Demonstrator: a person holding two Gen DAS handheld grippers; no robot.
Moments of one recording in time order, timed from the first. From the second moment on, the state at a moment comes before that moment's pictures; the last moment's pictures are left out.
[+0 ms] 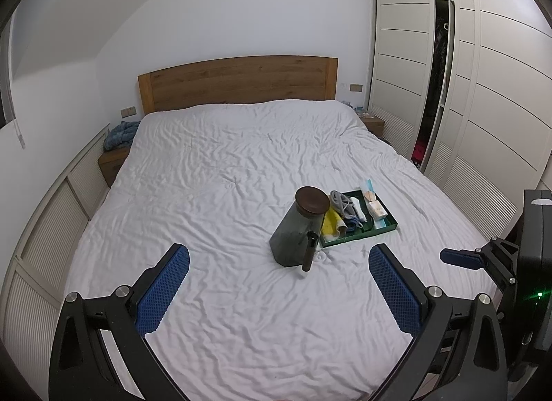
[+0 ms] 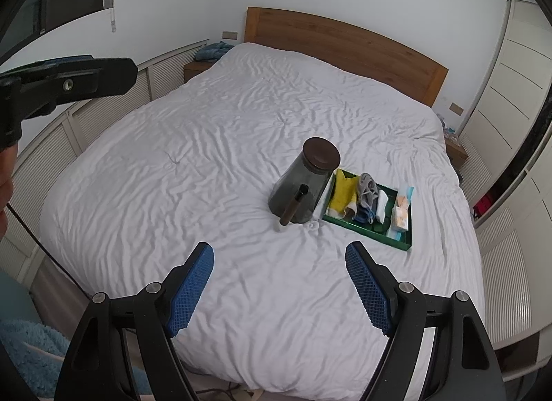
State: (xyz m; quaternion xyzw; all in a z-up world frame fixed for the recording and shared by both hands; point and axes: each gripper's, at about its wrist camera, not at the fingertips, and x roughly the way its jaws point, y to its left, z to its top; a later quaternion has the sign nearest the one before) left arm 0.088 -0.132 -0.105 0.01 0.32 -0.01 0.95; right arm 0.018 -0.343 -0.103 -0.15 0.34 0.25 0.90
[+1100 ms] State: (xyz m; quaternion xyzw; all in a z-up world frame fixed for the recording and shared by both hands) left arm 0.103 -0.127 -0.116 0.01 0.33 -0.02 0.94; right arm 0.026 -0.339 -0.109 -0.14 0.34 0.25 0.90
